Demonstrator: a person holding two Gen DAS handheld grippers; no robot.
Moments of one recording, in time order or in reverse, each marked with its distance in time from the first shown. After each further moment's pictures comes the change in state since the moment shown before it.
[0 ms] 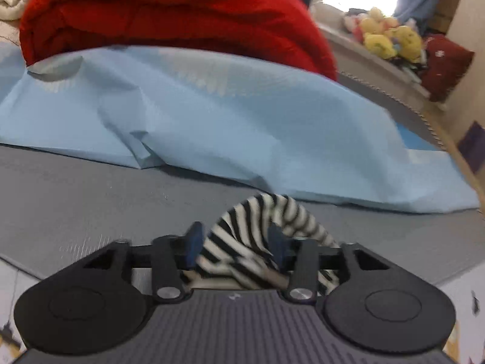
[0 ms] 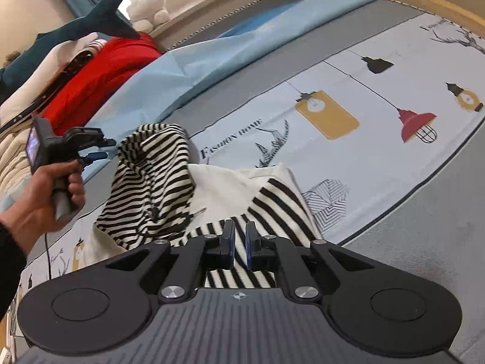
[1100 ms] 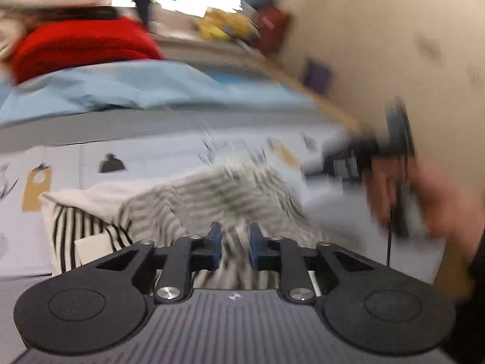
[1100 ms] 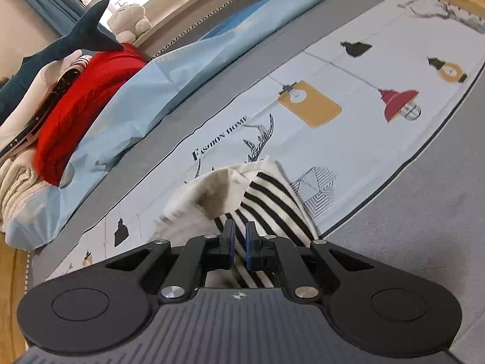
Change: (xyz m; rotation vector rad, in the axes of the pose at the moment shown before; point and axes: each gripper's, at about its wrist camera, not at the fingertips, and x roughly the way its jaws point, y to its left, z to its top) left arm -0.382 0.033 -0.290 0.249 -0.072 -0.403; right arm -0.011 -0.015 0.000 0.121 0.019 0.017
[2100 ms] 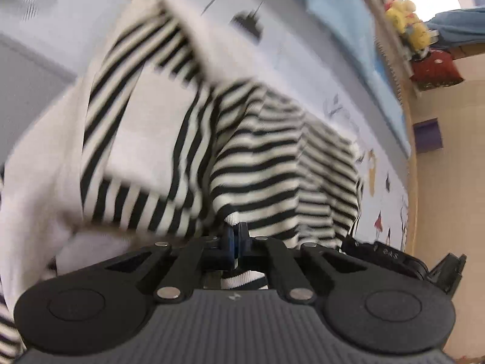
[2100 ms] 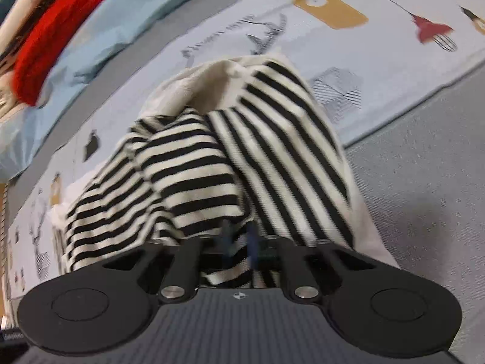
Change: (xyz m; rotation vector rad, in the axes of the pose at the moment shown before) left arm 0.091 0.100 -0.034 -0.744 0.350 0.109; right arm 0.061 0.015 -0.050 -0.117 0.265 -0.065
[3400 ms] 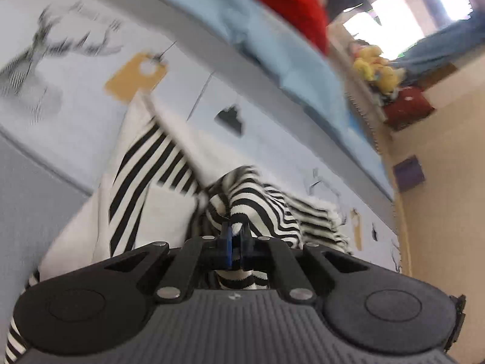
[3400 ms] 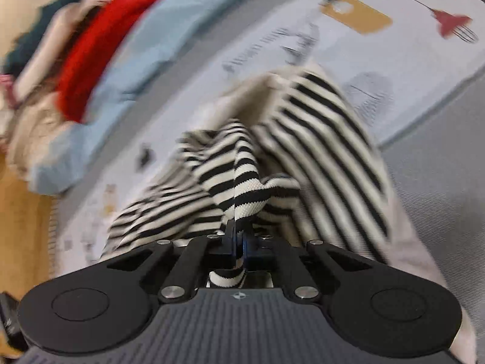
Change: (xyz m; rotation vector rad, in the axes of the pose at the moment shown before) left arm -0.042 0.007 0.013 0.084 -0.260 -0.038; right arm -0.023 -0.006 -0.004 0.039 -0.029 0.236
